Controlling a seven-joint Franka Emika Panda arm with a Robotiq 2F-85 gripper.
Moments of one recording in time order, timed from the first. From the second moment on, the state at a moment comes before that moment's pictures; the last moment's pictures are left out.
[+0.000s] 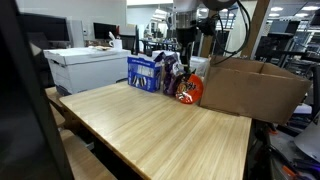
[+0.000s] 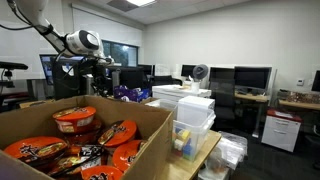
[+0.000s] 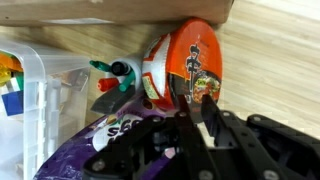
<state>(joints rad) 0.14 0.07 0.09 -2.14 -0.38 2.06 0.22</state>
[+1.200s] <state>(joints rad) 0.11 0.03 0.05 -2.21 -0.36 2.13 0.06</state>
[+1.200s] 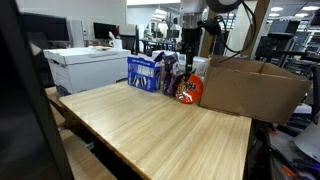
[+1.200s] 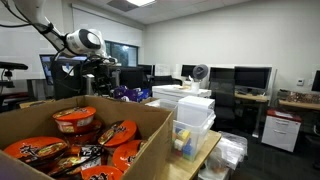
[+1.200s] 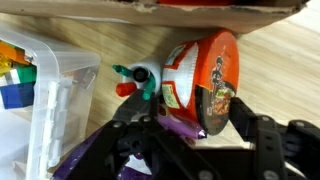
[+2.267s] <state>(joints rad) 0.08 0.05 0.04 -2.20 -0.16 2.13 -0.13</state>
